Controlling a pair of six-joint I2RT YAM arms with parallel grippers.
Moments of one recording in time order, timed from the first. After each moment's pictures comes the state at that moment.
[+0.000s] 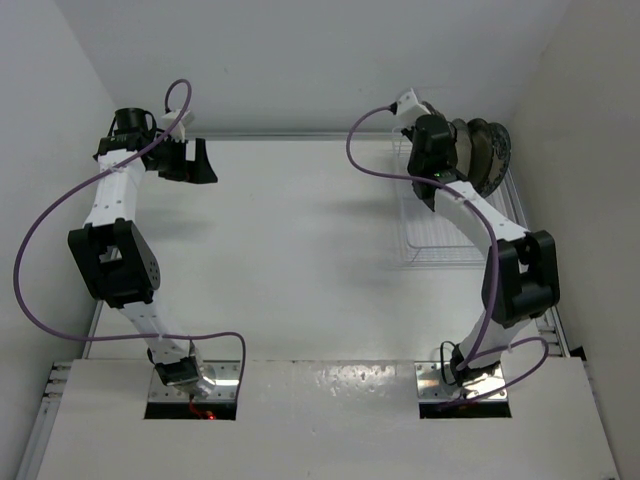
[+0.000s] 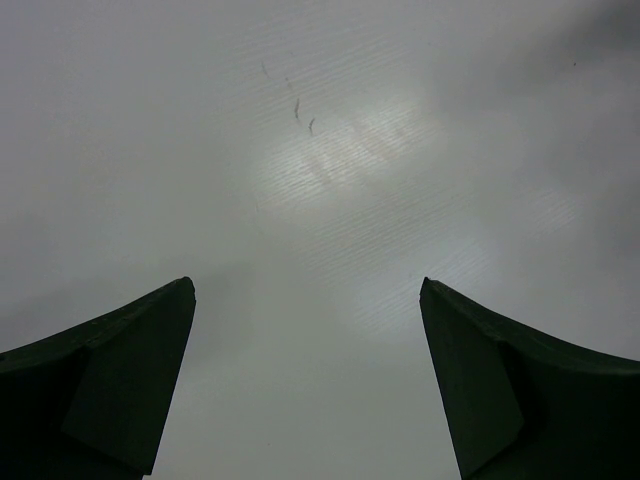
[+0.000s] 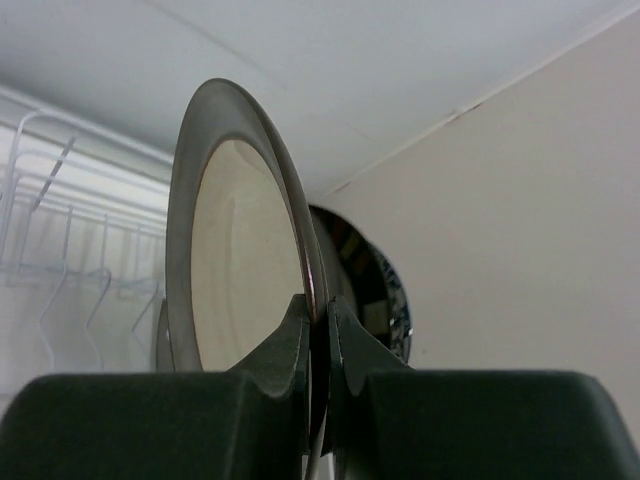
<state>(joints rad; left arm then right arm) 0.24 1.82 1.72 -0.82 0.62 0.31 0.27 1.70 1.29 0.29 0.60 -0.78</state>
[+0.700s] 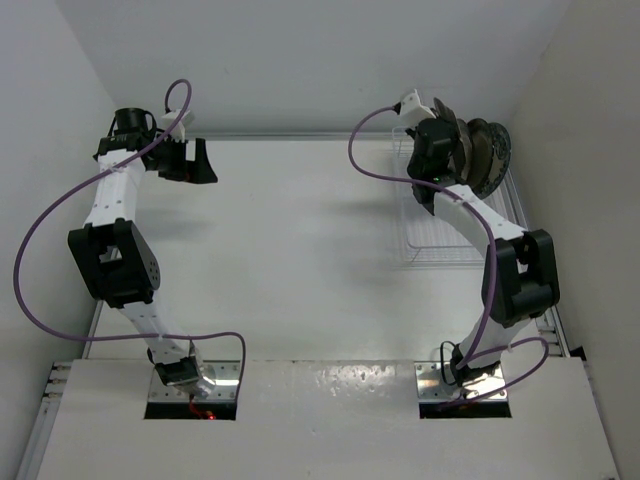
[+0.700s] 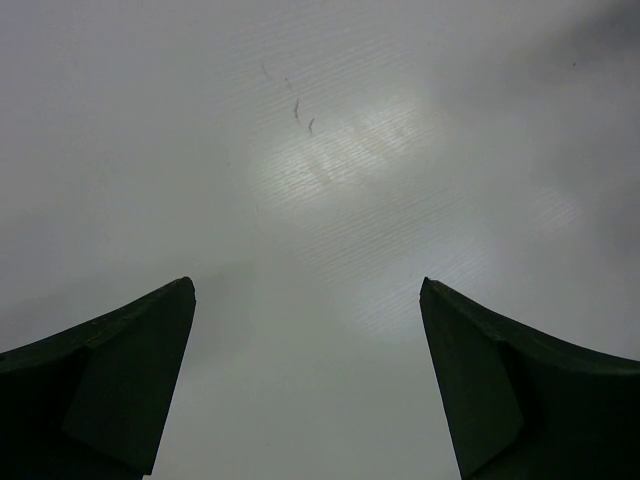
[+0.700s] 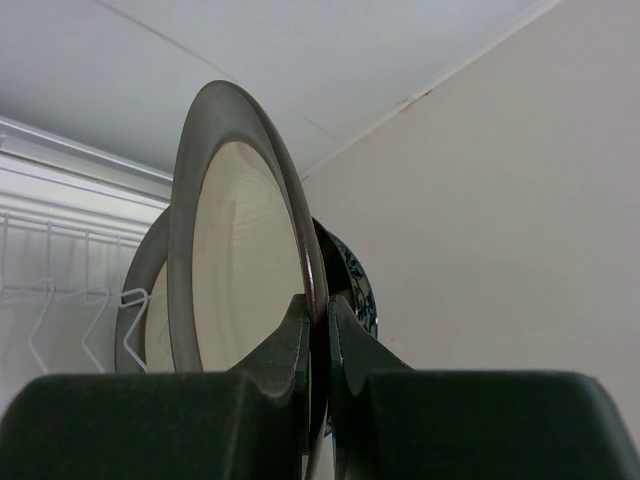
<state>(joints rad) 0.24 1.82 1.72 -0.82 0.62 0.31 0.27 1.70 1.24 0.42 0.68 -0.83</state>
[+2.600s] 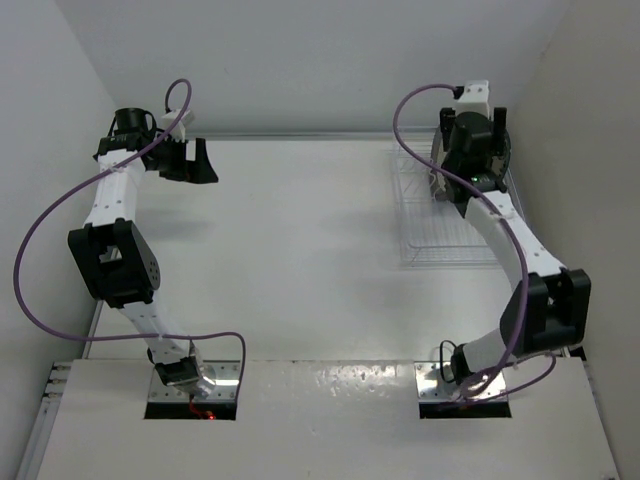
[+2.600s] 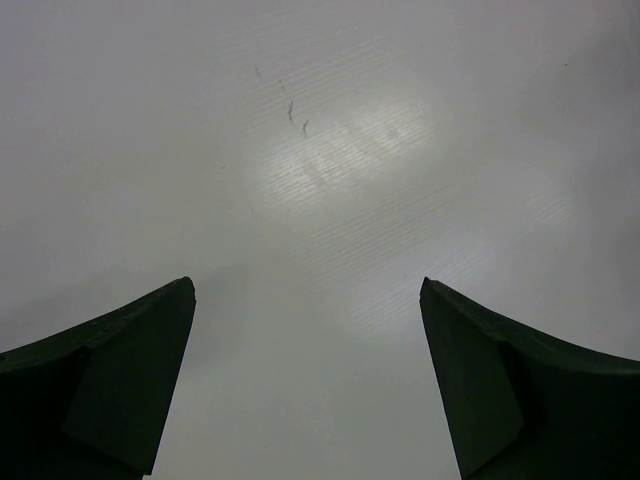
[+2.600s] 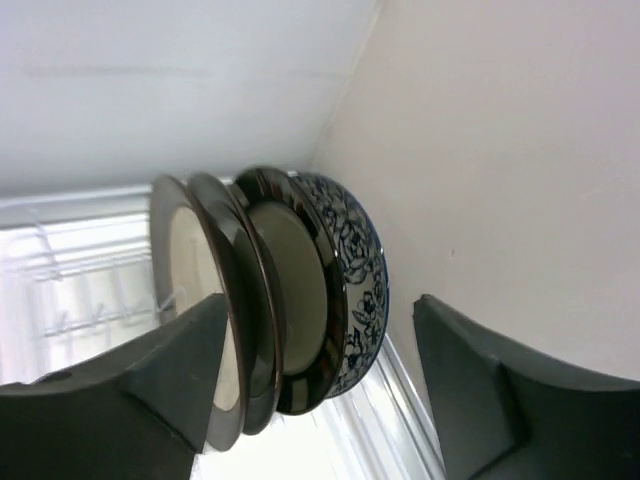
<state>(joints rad) 0.24 1.82 1.72 -0.82 0.64 0.31 0.15 1.53 1.23 0.16 0.67 -0.30</state>
